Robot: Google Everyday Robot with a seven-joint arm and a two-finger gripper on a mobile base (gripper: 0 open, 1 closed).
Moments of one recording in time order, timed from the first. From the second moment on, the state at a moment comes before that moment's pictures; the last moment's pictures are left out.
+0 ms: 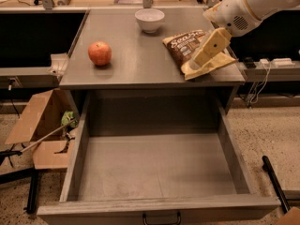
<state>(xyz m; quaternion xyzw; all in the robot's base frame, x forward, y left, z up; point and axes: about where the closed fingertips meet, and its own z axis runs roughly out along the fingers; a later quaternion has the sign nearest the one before) 0.613 -0.147 0.972 -0.56 0.74 0.10 0.35</state>
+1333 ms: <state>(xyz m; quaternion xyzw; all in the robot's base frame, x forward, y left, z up) 0.661 0.030 0.944 -0.57 0.70 0.21 0.37</state>
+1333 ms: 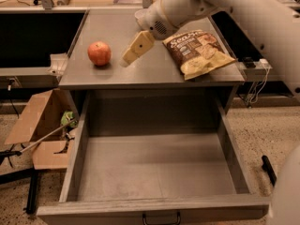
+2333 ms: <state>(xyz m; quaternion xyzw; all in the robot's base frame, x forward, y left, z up) 0.676 0.079 0.907 -0.57 0.69 0.25 0.37</state>
